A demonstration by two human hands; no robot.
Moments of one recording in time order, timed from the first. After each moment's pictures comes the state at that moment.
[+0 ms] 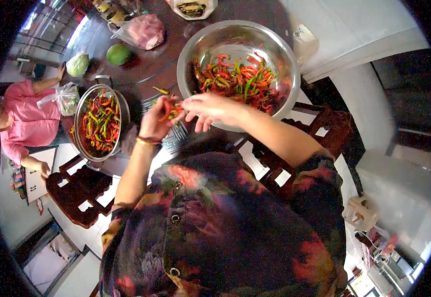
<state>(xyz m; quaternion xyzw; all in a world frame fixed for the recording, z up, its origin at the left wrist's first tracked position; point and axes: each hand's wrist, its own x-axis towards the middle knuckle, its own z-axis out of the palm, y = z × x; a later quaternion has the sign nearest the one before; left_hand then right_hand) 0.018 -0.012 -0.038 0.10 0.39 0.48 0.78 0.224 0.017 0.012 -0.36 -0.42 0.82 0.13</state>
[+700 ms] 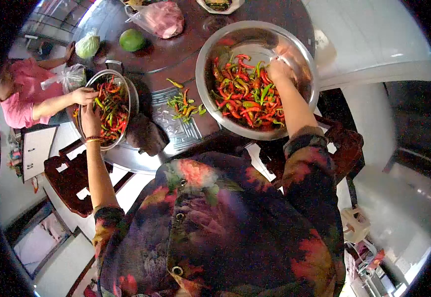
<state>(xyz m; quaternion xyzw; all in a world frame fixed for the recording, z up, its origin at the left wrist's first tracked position) -0.228 -0.007 -0.033 0.60 0.79 0.11 -0.06 0.341 0.169 -0.148 -0.73 -0.65 0.13 -0.16</state>
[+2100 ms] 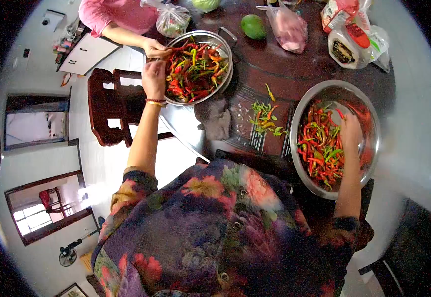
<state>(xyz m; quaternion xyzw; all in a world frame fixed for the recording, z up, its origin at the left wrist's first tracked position) -0.263 -0.063 -0.032 0.44 0.81 0.34 -0.18 0.277 0.147 -0.067 -0.57 -0.82 0.08 0.04</state>
